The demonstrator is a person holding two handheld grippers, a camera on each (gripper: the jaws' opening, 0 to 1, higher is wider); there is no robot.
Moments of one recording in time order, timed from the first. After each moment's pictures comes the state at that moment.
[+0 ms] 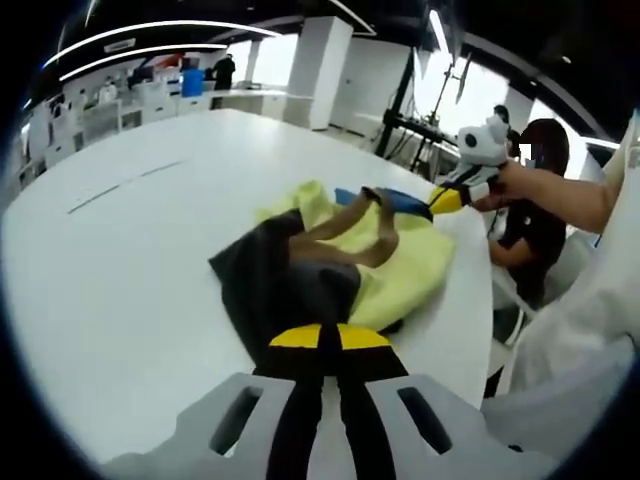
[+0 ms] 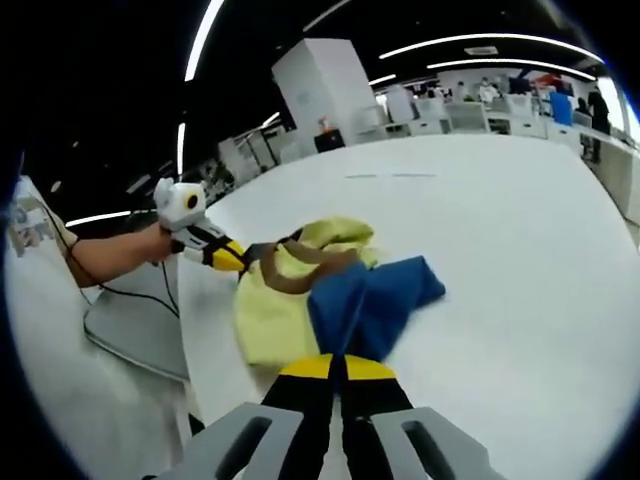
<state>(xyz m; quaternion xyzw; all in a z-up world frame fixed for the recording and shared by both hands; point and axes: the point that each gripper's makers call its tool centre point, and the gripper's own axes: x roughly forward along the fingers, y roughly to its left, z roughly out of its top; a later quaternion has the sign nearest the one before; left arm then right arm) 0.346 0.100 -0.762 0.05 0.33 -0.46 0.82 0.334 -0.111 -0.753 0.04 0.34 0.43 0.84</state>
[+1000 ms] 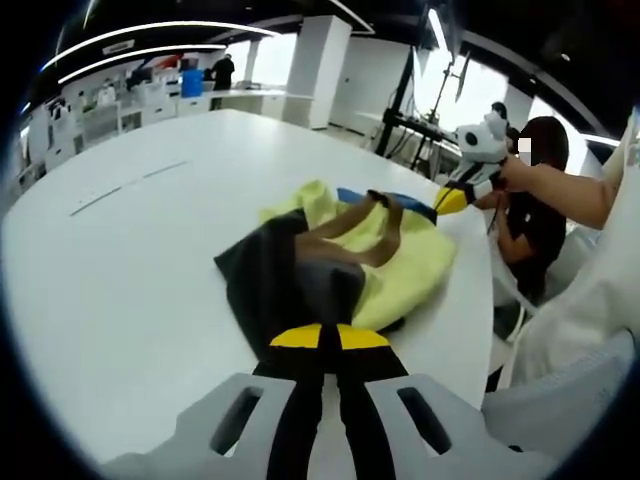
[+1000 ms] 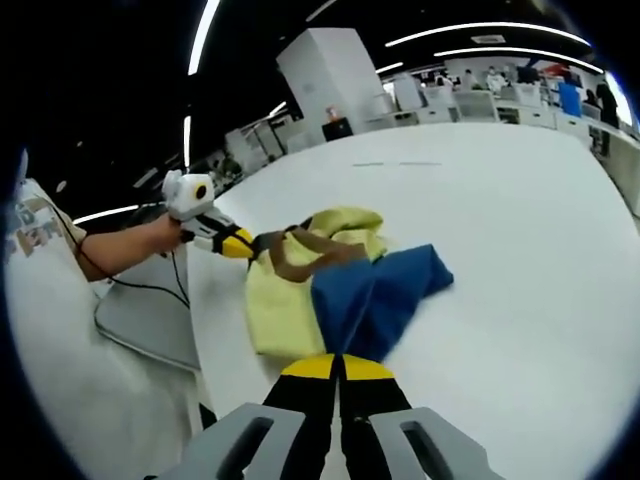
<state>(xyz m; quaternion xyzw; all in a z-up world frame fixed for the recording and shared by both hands) 0.347 0.106 -0.759 0.06 0.32 -0.46 0.82 0.325 -0.112 -0.753 0.03 0.36 0.44 0.82</state>
